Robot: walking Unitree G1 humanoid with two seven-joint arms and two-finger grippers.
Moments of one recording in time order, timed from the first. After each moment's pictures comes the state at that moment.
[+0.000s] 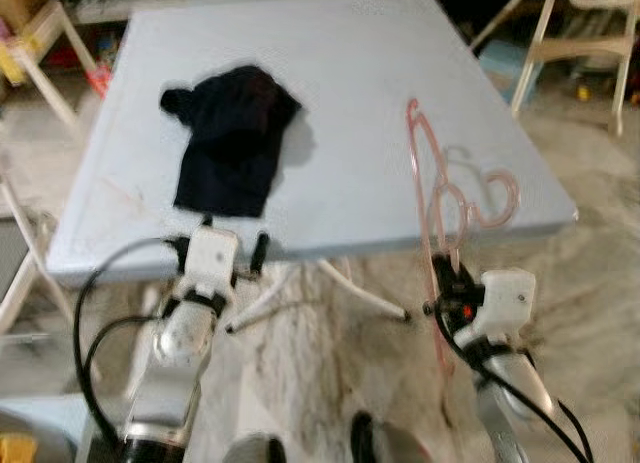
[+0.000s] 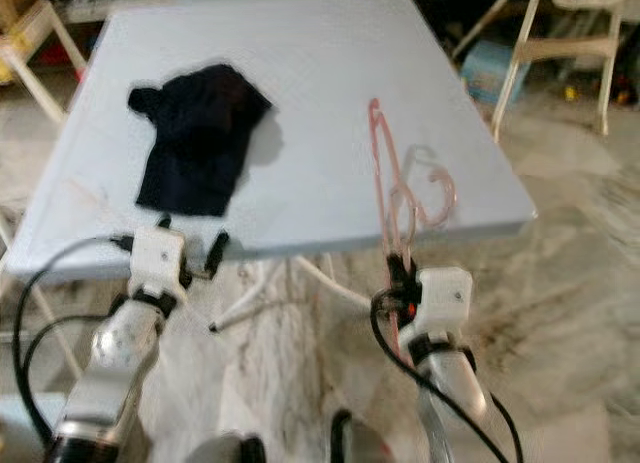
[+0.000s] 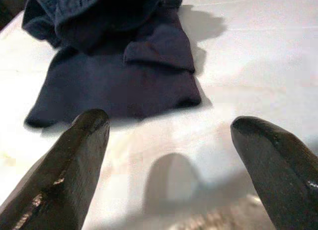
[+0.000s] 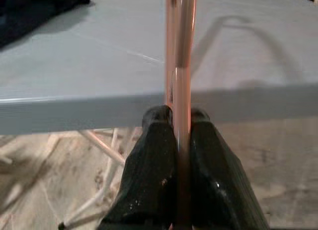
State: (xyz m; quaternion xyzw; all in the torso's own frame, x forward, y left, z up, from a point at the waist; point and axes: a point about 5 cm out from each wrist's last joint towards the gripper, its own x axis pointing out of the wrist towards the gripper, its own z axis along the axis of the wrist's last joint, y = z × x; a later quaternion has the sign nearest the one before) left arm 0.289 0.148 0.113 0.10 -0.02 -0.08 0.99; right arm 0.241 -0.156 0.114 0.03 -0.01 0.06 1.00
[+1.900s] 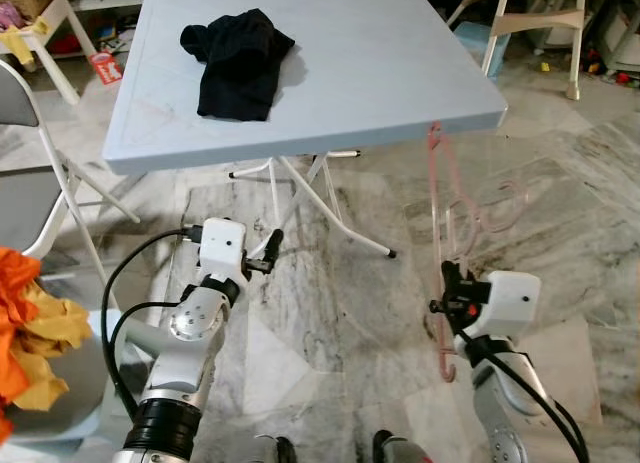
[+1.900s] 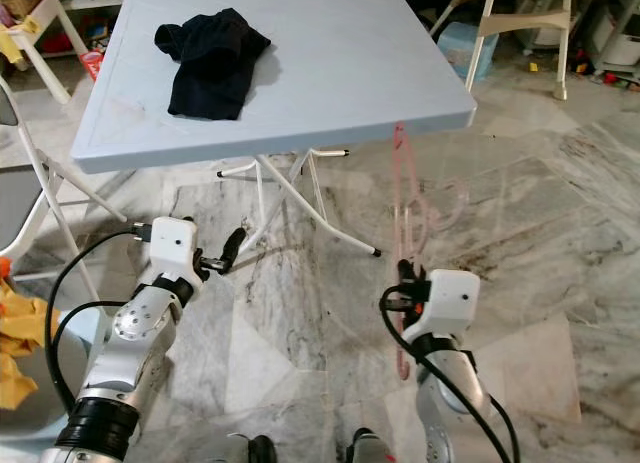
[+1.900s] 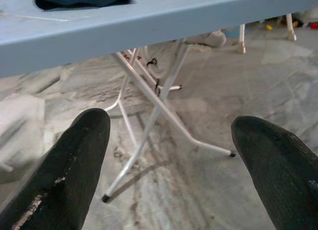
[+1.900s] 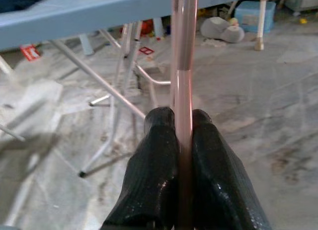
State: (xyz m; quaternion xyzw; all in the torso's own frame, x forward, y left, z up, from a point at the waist) left arm 0.315 0.142 0.101 0.03 0.02 -0.10 0.99; right arm 0.246 -0.160 0.104 0.06 0.02 0.02 1.00
